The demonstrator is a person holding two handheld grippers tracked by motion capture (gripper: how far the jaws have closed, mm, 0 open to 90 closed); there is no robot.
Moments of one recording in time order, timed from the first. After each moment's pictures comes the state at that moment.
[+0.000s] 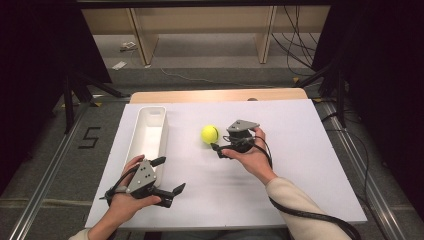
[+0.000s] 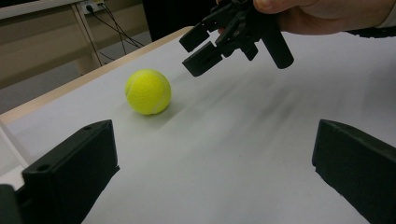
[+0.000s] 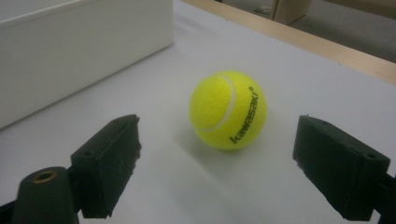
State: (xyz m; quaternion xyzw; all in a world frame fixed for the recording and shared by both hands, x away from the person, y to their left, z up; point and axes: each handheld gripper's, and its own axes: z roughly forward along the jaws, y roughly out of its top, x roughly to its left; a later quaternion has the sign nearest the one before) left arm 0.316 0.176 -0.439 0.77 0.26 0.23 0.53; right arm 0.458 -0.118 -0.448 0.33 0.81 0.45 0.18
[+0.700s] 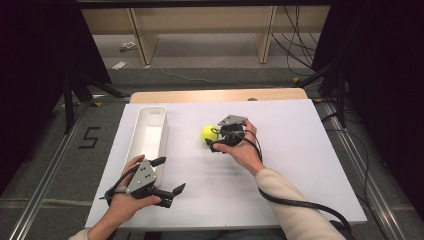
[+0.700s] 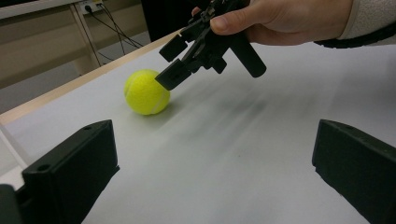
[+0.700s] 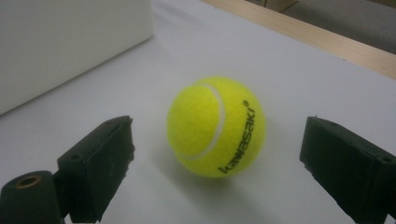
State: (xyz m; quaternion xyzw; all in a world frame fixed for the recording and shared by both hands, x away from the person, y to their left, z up) left arm 0.317 0.176 -0.439 0.78 0.25 0.23 0.53; right arm 0.488 -0.095 -0.460 0.35 0.82 0.43 0.18
